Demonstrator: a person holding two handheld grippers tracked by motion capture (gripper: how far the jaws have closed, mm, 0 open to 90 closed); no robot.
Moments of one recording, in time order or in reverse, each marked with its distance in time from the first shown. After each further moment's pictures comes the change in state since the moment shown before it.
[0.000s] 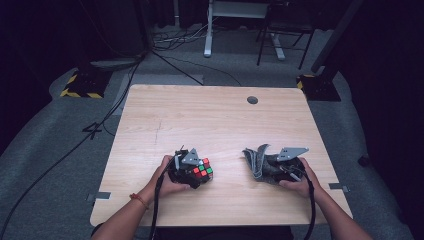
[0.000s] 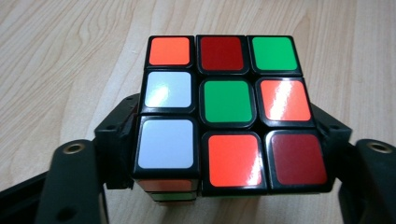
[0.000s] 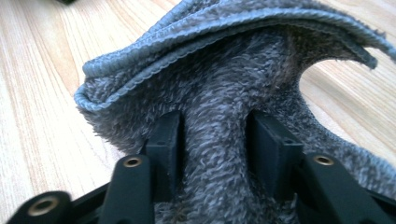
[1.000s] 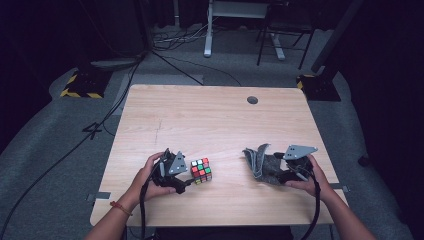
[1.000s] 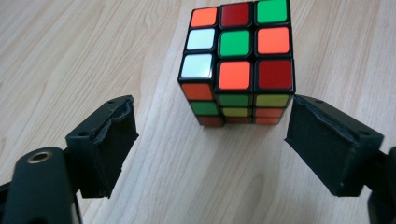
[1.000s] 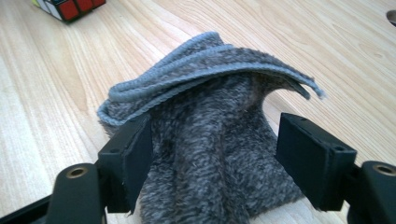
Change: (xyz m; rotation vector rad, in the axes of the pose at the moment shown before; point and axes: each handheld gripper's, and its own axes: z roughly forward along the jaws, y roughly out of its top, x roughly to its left) left arm -0.015 -0.014 -0.053 0.053 0.217 0.122; right arm 0.010 0.018 -0.032 -0.020 -0.102 -0.058
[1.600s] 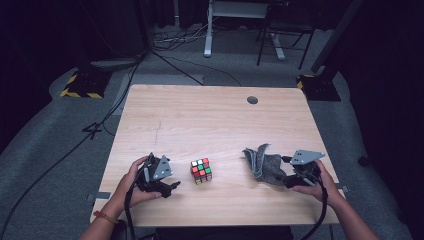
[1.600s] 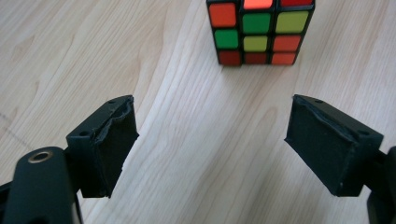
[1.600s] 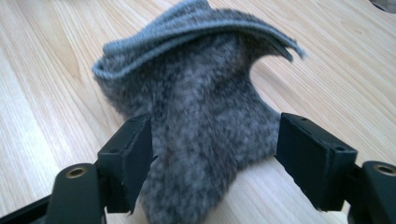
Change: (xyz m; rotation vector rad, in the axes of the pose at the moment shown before) left arm 0.002 -0.033 -0.026 0.046 0.058 -0.039; right arm 0.002 -0.018 -0.017 0.033 -0.042 -0.003
